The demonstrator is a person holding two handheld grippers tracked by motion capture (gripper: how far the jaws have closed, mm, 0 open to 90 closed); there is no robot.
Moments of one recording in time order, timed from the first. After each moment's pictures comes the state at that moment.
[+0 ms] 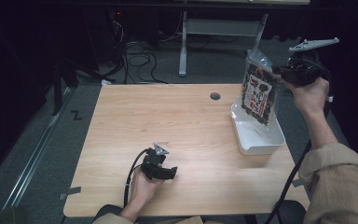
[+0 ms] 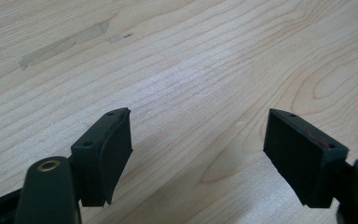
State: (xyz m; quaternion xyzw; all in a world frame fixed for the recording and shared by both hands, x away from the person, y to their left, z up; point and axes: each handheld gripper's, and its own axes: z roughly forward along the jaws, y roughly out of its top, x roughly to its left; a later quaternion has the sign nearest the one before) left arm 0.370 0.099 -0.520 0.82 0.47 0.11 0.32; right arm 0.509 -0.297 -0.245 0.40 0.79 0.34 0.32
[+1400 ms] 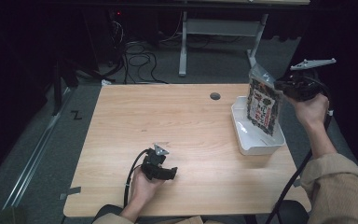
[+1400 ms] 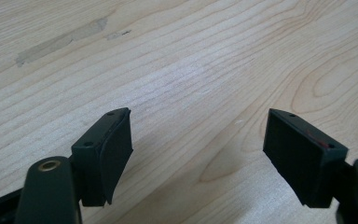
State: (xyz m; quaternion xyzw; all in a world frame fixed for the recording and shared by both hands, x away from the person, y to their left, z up) left arm 0.370 0.098 -0.521 0.82 0.47 0.11 0.32; right arm 0.512 -0.325 -0.297 0.41 0.80 0.34 0.28
